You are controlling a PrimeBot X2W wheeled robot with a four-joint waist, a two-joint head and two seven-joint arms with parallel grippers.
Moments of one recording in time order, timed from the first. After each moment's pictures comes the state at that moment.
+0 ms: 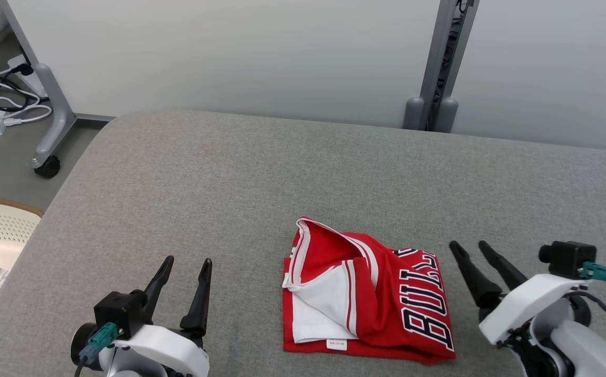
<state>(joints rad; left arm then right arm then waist) -0.14 0.23 -0.41 0.32 -0.54 0.03 -0.26 -0.40 -0.43 0.74 0.48 1.12 0.13 -0.21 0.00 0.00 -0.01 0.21</state>
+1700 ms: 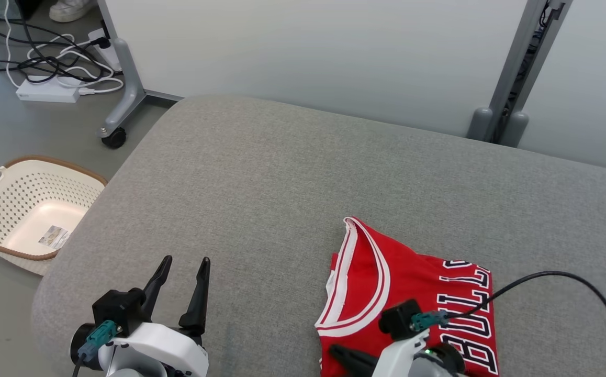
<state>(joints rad) -0.15 0.23 -0.41 0.34 -0.56 0.04 -0.26 -0.42 -0.18 1.08 0.54 0.98 0.13 0.03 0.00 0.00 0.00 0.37</state>
